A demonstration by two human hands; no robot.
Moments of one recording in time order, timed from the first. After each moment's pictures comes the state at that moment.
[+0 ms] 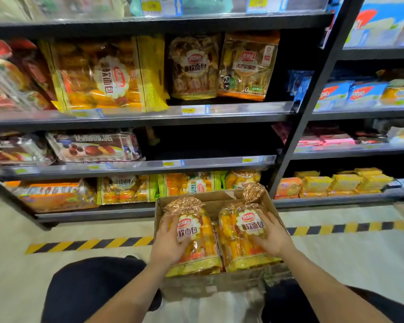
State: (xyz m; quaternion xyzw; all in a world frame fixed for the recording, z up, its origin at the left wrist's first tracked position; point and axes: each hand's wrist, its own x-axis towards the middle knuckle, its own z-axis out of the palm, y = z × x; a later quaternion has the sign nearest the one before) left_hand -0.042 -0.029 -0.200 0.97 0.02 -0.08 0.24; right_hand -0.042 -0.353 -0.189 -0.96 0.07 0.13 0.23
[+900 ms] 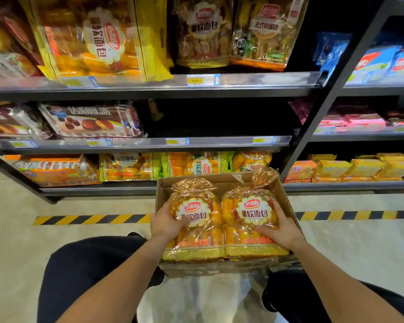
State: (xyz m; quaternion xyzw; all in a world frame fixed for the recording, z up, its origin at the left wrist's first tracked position) left_hand -0.016 -0.024 -0.220 0.91 0.18 -0.11 0.37; right_hand -0.033 -0.365 -0.220 -0.90 0.18 0.24 0.33
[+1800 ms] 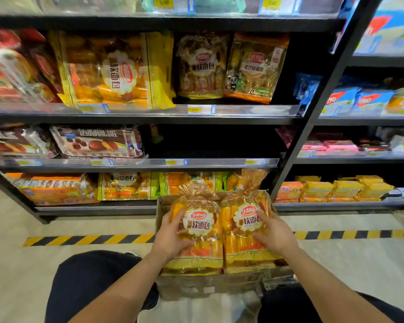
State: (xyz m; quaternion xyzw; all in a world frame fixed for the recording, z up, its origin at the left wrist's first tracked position) left_hand -0.035 -0.029 -0.183 0.94 0.00 -0.09 0.33; right_hand -0.037 -0.344 -0.160 -0.98 0.05 0.09 0.16
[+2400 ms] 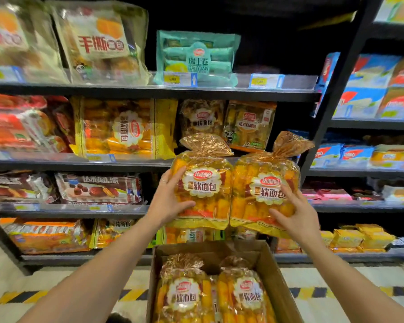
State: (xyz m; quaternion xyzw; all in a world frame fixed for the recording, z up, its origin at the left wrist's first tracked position) left_hand 0.081 -0.027 0.007 0.90 -0.10 0.13 0.40; right_hand 0.030 -0.368 -0.005 -0.92 0.03 -0.22 0.32
